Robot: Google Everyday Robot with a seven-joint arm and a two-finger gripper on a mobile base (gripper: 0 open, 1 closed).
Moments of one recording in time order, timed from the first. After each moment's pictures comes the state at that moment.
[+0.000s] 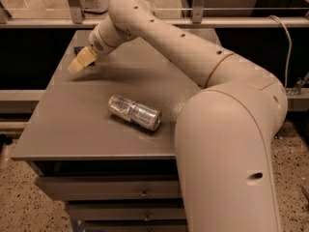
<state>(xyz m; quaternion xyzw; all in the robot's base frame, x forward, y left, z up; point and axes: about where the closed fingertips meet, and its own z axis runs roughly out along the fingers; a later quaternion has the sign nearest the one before) 0.770 0.201 0.855 -0.51 0.74 0.21 0.39</state>
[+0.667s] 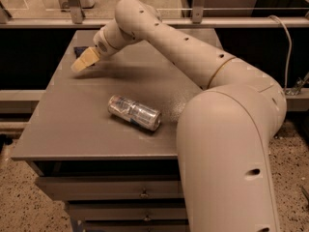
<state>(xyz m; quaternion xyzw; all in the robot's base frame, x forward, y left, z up) 0.781 0.193 0.846 -0.48 0.75 0.23 0.39</state>
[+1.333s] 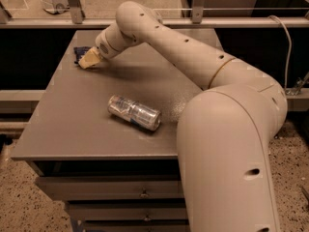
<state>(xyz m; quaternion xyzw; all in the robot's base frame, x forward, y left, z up) 0.786 0.187 0.836 -0.47 0.76 0.22 0.39</state>
